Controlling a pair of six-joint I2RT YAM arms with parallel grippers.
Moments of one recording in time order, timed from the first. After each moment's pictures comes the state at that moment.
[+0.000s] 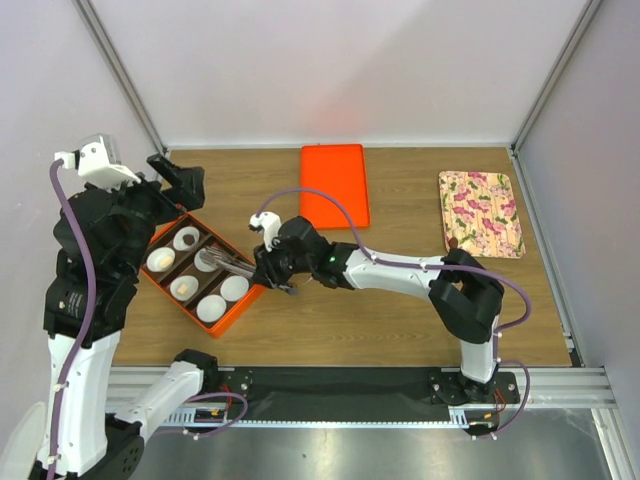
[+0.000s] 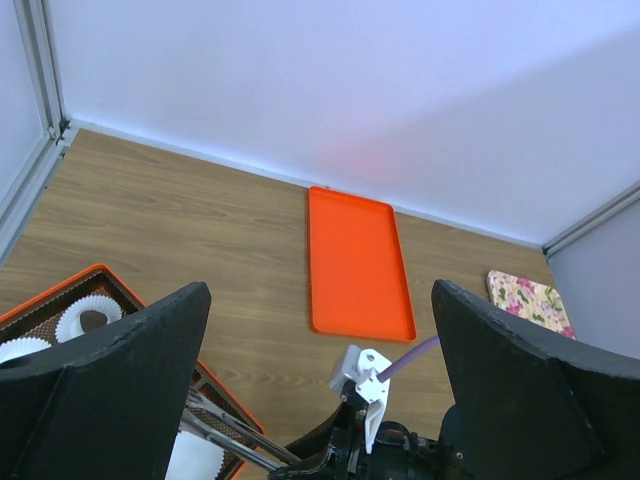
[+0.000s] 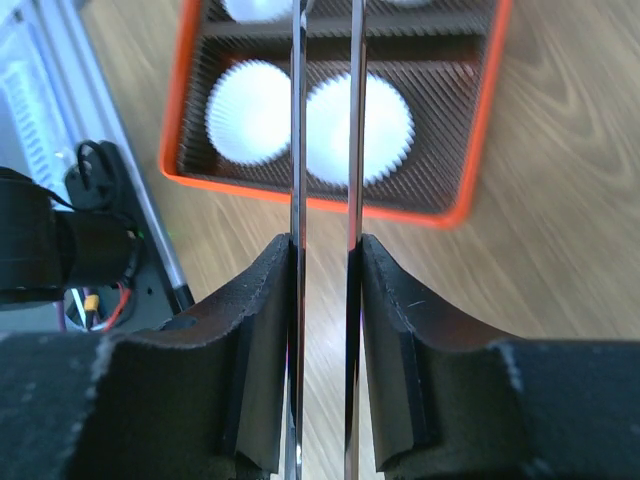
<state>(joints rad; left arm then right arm) -0.26 0.87 1.54 -0.74 -0.23 -0.40 1.04 1.89 1.36 0.04 -0.22 0.30</state>
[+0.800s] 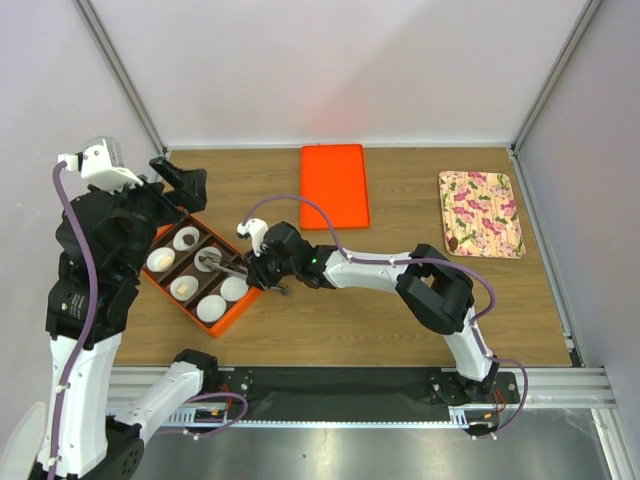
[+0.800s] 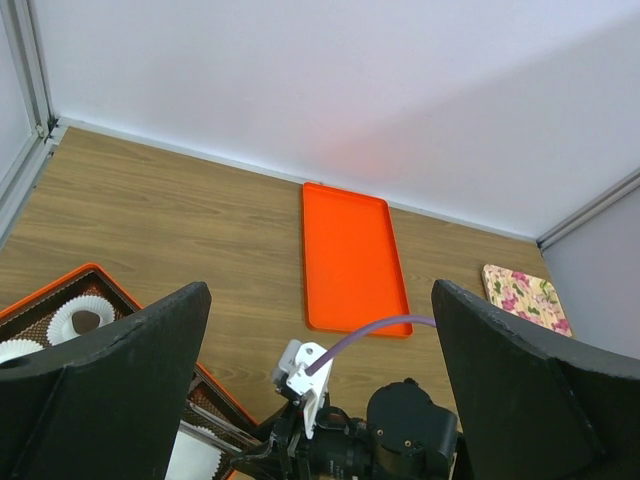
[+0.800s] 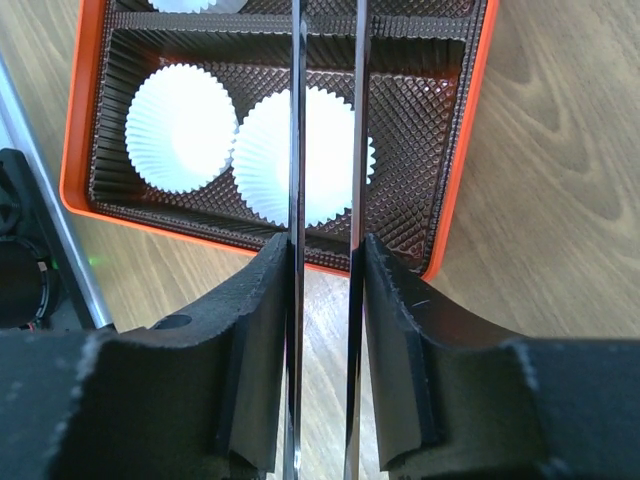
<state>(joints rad) -0.26 0.85 1.50 -0.72 -0.20 -0.40 1.06 2.08 1.49 0.06 -0.20 0.23</state>
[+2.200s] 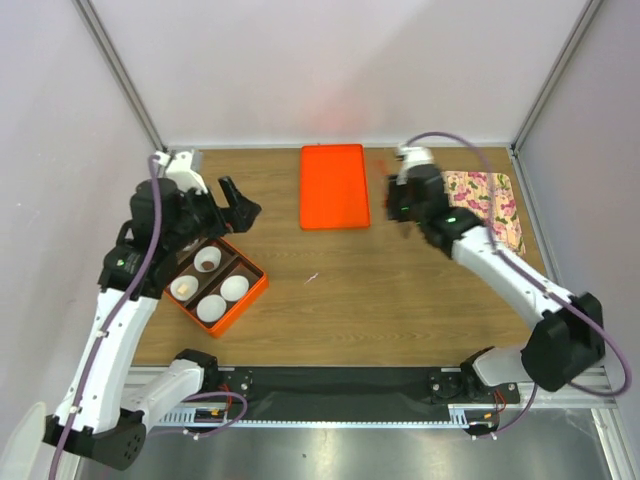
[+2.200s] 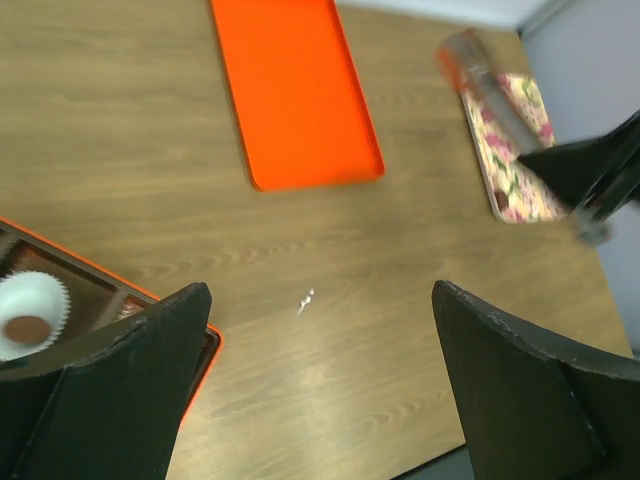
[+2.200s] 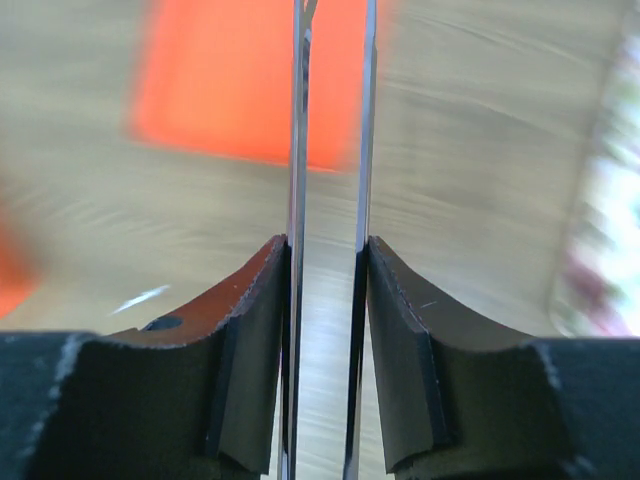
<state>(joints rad) -0.26 0.93 1.28 -0.71 0.13 -0.39 0.59 1.39 1.17 -0.26 0.17 0.22</state>
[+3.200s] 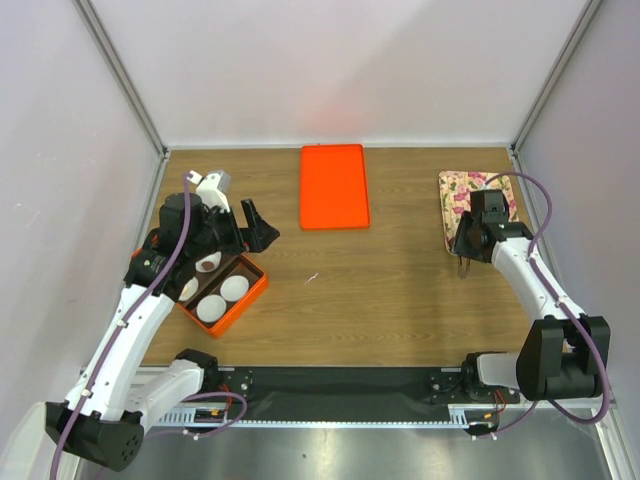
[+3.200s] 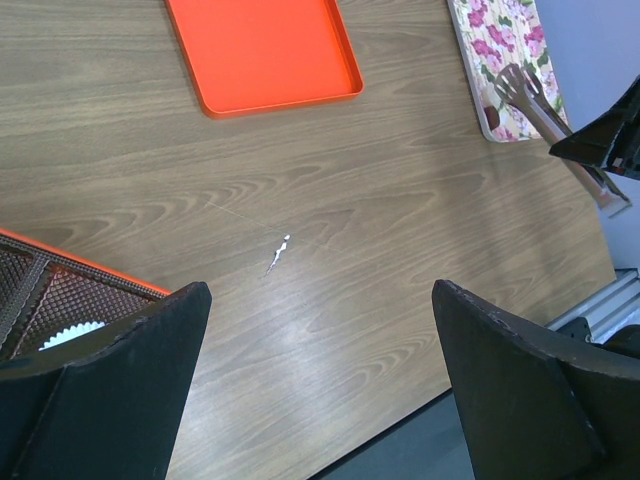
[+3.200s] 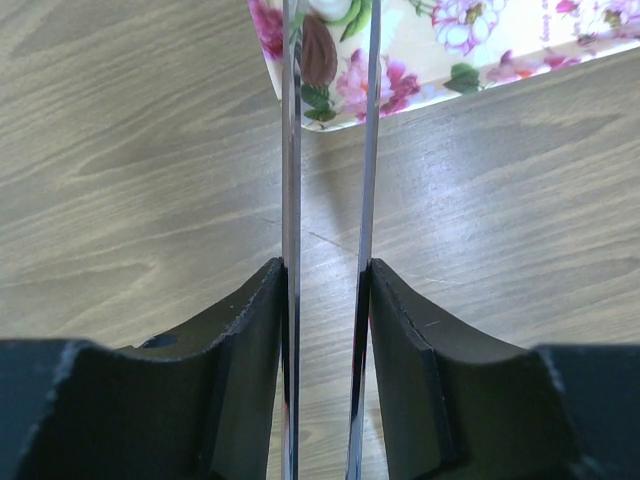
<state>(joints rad) -0.29 0.92 1.03 -0.60 0.28 -0.39 0.05 1.28 0.96 -0.64 0.16 0.33</state>
